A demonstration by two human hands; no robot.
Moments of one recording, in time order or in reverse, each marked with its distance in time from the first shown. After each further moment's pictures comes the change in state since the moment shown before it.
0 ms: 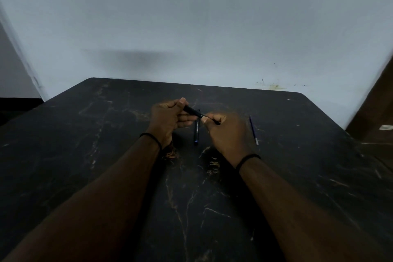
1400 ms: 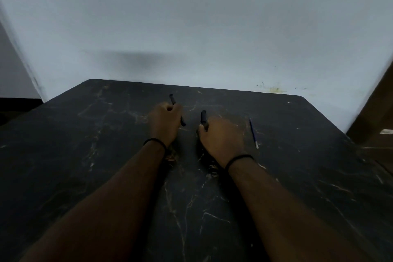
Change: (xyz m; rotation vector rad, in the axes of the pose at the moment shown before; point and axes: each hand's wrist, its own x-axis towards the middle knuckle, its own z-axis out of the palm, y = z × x) left_hand 0.012 -0.009 -0.002 0.675 0.360 0.208; right_hand 0.009 0.006 0.015 -0.669 -0.106 -0.112
